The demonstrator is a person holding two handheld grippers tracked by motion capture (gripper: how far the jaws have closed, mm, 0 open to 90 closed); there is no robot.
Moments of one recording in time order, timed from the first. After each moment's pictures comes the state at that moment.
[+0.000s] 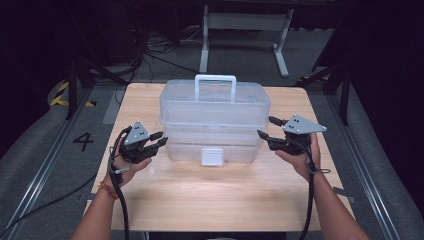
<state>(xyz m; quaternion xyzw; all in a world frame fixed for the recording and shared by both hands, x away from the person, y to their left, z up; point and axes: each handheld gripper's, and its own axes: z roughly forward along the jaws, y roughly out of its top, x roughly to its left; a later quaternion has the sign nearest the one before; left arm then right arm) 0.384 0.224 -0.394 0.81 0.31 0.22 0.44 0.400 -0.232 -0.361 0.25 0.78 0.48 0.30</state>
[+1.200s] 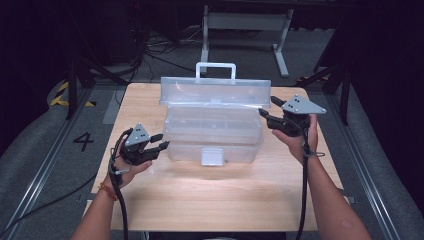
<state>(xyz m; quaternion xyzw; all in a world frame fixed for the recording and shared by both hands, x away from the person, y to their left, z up) 0.385 0.225 -0.401 0.82 0.31 0.20 0.43 0.428 -0.221 -0.325 0.29 0.75 0.48 0.36</state>
